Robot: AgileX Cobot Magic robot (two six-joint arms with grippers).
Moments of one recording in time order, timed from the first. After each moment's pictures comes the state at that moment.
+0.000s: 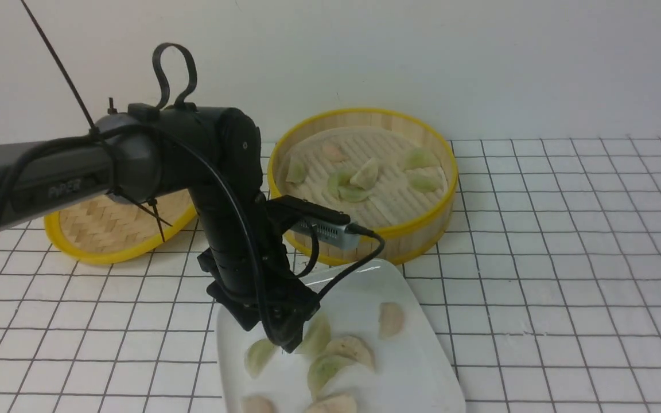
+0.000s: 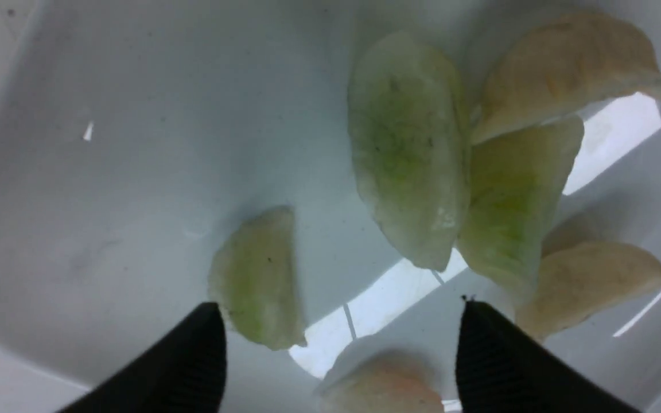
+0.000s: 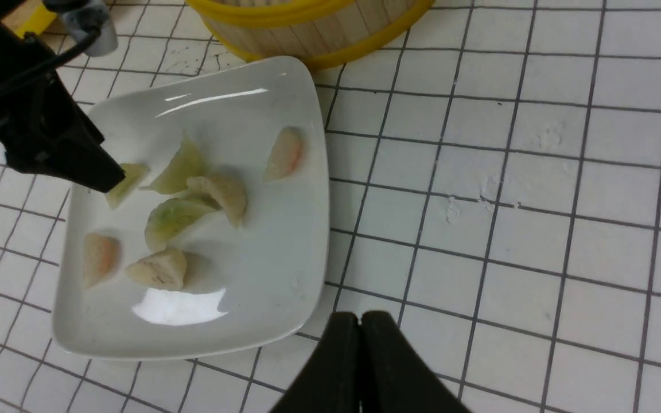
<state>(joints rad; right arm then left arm) 0.00 0.81 -0.81 0.53 1.11 -0.27 -0.44 1.96 -1.40 -0.26 1.13 0.26</state>
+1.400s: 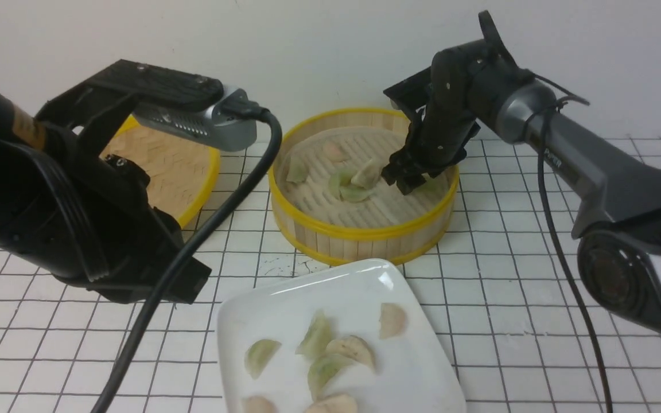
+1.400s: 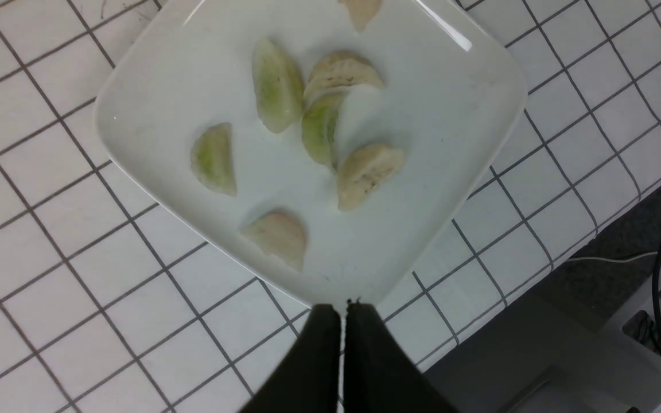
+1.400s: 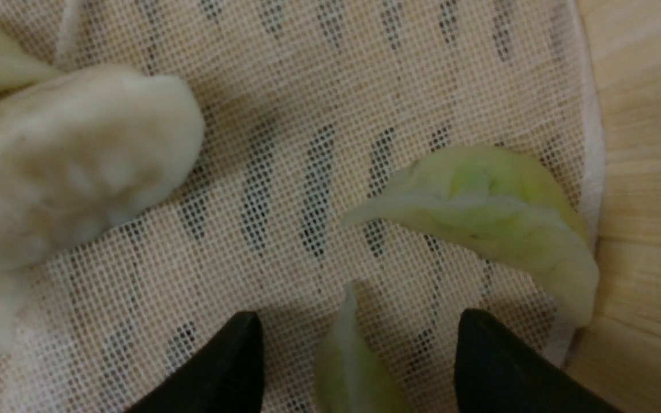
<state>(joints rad) 0.37 2.60 -2.48 -0.02 1.22 -0.18 -0.44 1.21 -1.24 -0.28 1.25 0.13</state>
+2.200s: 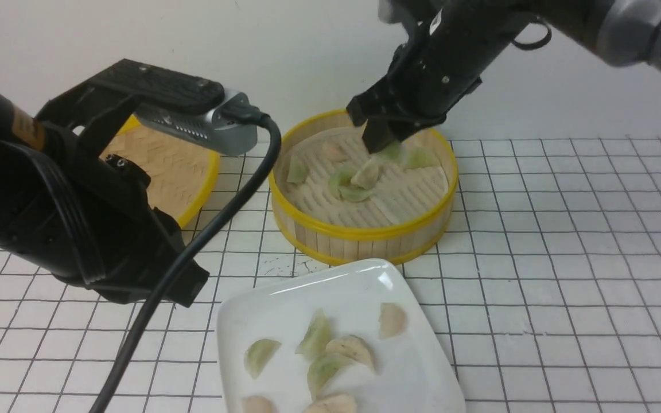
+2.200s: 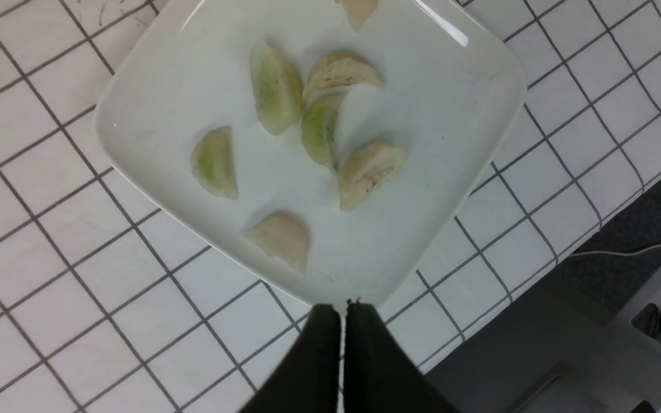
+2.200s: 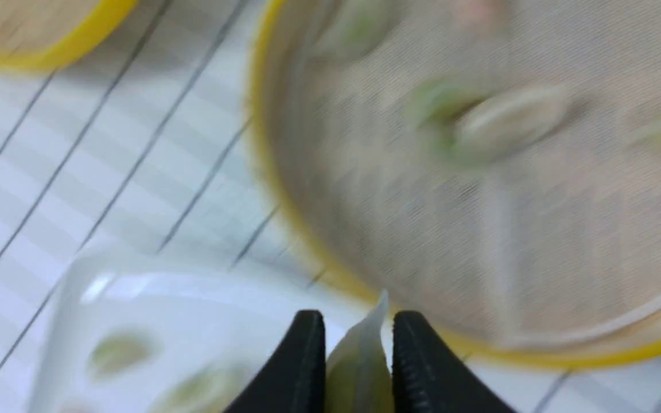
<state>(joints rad) 0.51 2.01 -1.98 0.27 1.25 -0.12 -0.44 1.21 -1.24 -0.28 1.25 0.16</state>
